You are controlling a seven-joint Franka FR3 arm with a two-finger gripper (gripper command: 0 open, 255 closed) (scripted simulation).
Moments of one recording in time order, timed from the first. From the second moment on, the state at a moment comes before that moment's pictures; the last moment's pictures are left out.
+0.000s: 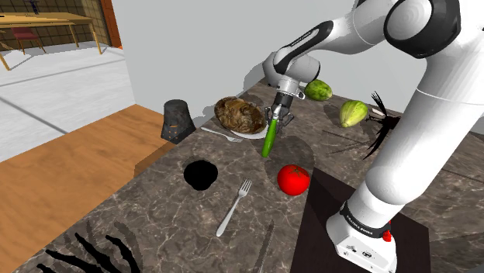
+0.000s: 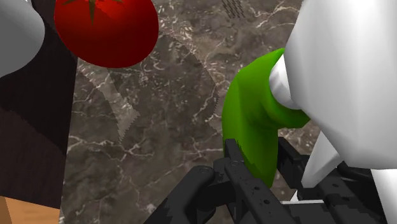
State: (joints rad) arm -0.25 0.11 -0.25 -2.22 0.43 1.92 0.61
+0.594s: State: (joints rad) arm -0.26 0.06 -0.25 -2.19 0.41 1.85 0.64
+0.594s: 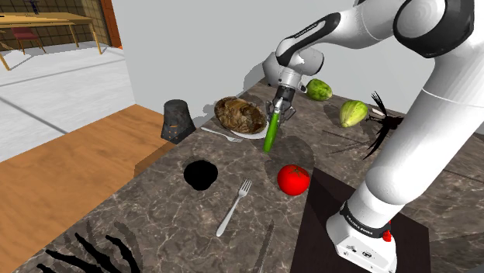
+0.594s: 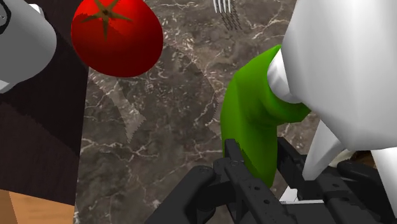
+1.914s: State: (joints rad) arm -0.26 -0.05 -0.26 -2.05 0.36 1.62 0.75
